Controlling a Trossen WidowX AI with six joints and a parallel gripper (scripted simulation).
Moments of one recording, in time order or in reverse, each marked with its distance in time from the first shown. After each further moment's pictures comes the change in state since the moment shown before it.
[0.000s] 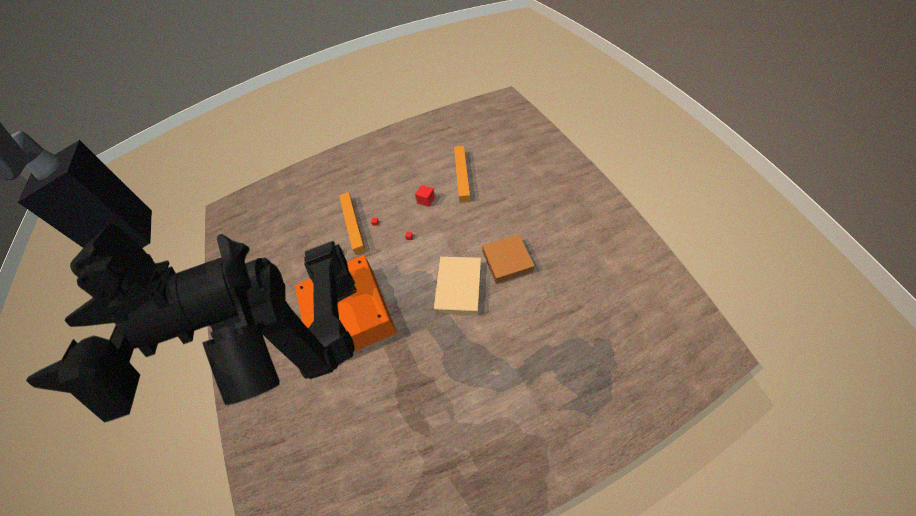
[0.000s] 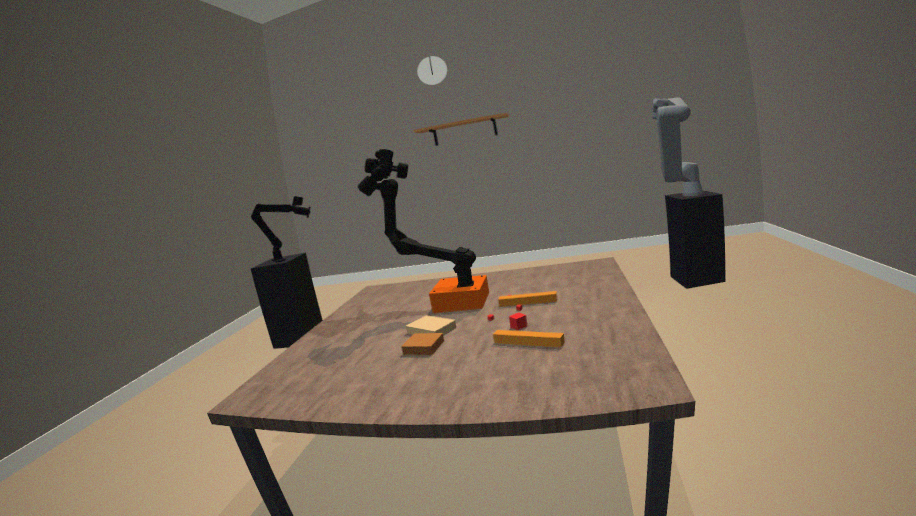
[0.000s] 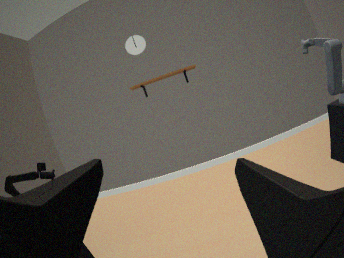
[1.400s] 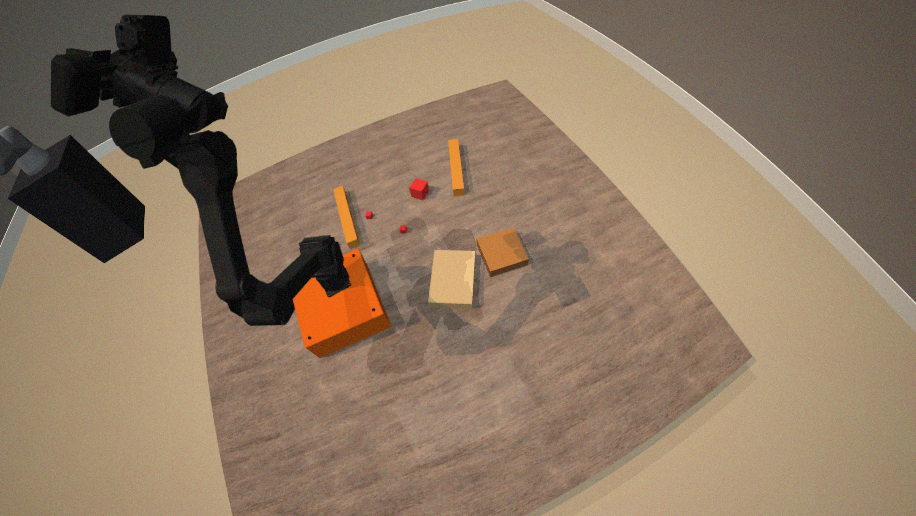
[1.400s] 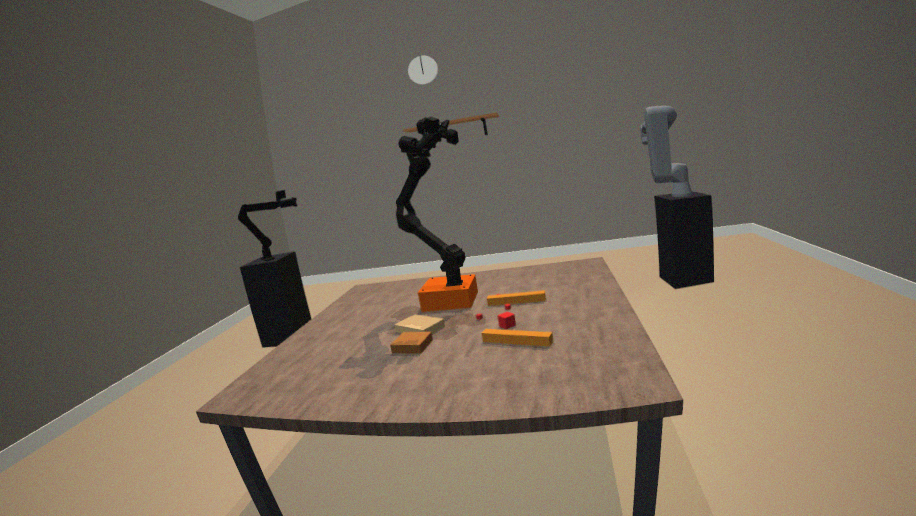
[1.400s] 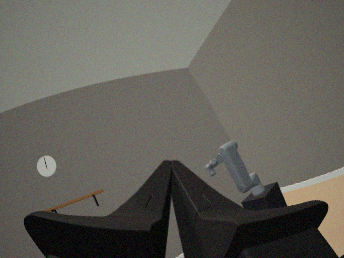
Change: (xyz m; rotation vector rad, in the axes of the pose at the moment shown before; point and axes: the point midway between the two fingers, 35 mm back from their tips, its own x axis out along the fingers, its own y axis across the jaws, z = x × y) arm -0.035 -0.250 0.222 -0.088 -0.612 -0.401
